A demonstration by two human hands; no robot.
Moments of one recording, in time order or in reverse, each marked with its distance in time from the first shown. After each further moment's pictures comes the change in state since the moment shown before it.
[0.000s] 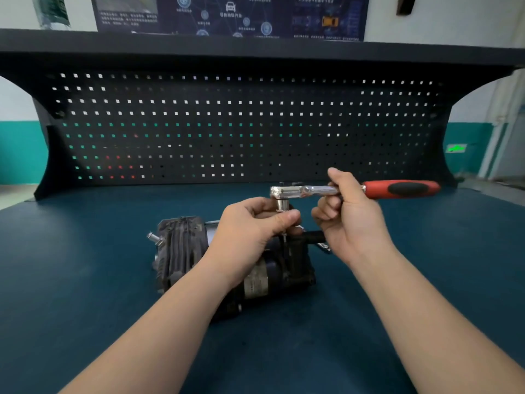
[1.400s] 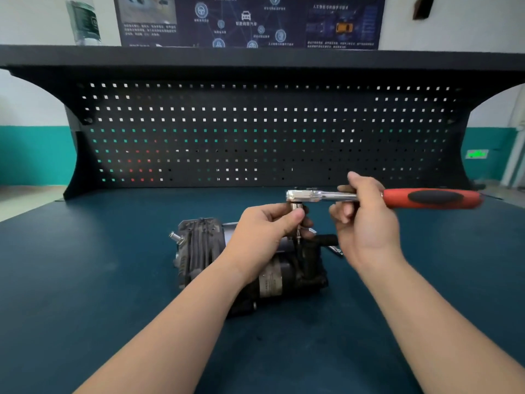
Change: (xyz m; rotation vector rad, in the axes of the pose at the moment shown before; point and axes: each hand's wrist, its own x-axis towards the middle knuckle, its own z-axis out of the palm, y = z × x) left_hand -0.001 0.002 -0.003 0.082 -0.033 -0.022; right_hand -0.013 -0.001 0.006 -0.016 -0.032 -0.238
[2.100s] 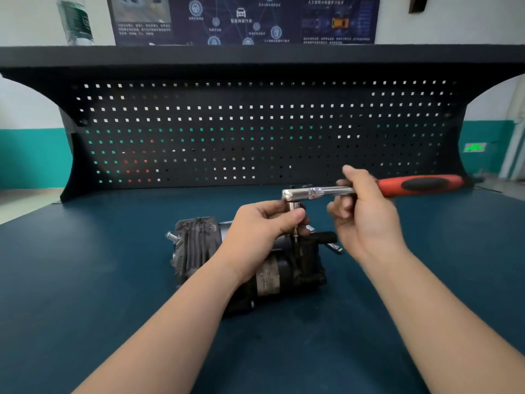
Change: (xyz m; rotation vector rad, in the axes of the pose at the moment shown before) left_hand 0.002 -0.001 -0.001 -0.058 0.014 -0.007; right_hand 0.007 -0.002 0.000 0.073 0.025 0.067
